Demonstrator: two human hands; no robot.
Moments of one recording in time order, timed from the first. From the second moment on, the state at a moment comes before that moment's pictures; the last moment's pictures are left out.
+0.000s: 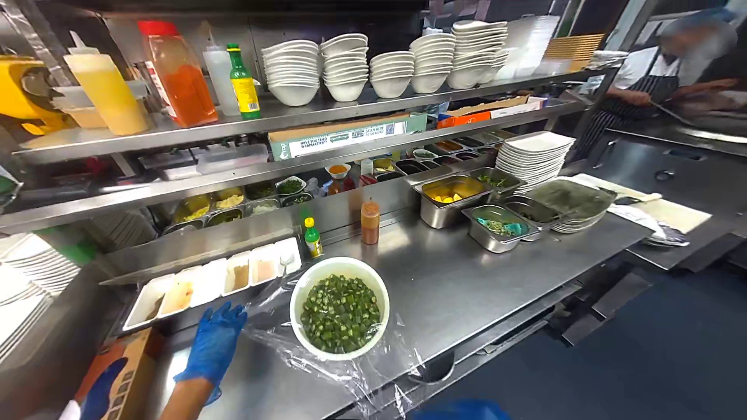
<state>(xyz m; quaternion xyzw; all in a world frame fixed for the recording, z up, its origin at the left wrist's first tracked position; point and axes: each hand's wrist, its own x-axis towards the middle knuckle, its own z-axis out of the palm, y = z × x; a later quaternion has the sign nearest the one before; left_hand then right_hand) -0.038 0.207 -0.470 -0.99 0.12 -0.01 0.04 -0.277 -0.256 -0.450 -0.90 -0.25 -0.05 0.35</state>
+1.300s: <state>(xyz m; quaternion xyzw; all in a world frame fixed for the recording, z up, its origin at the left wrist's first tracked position) -0.070 0.193 -0.421 -0.99 -0.02 0.09 -0.06 -0.037 -0.374 -0.434 -0.87 0.12 0.05 0.47</state>
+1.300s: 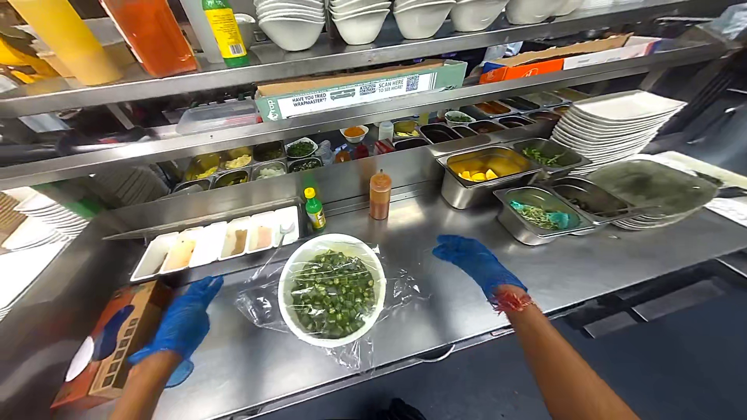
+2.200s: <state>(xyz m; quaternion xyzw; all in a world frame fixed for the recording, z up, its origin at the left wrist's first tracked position) -0.075 0.089 -0.452 -0.67 -0.32 -0.05 -0.67 0.084 -0.213 -0.422 -0.87 -0.11 0.20 0.43</state>
